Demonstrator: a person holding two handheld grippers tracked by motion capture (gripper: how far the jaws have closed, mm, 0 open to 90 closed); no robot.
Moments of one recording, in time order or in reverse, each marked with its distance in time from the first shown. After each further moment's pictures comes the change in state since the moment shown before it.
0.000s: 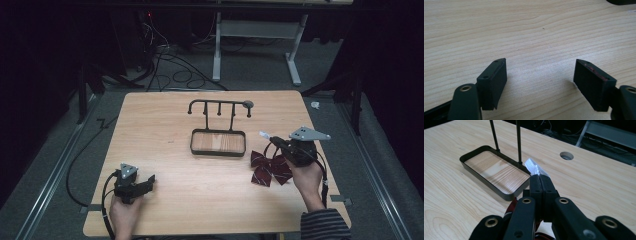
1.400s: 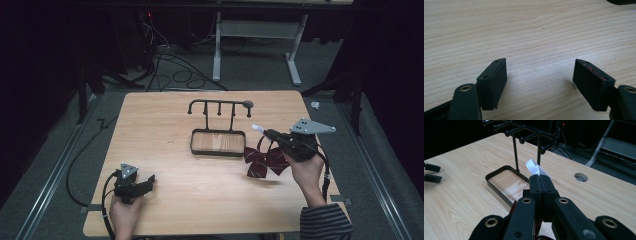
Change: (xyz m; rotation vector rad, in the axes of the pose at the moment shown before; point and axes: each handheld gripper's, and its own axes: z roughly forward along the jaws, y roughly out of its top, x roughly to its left) left arm 0.000 0.000 0.000 0.000 0.002 0.002; right arm 0.009 0.034 -0.017 -0.085 0.116 -0.023
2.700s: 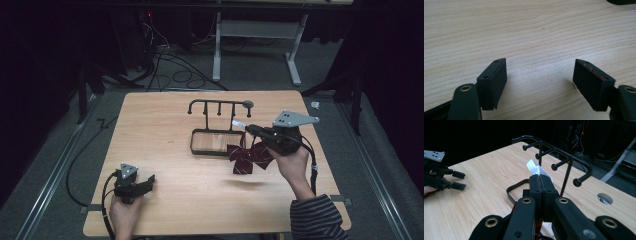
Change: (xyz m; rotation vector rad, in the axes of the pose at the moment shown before) left arm 0.000 0.000 0.000 0.000 -0.001 -0.001; right arm 0.028 0.036 0.018 -0.038 0.129 -0.066
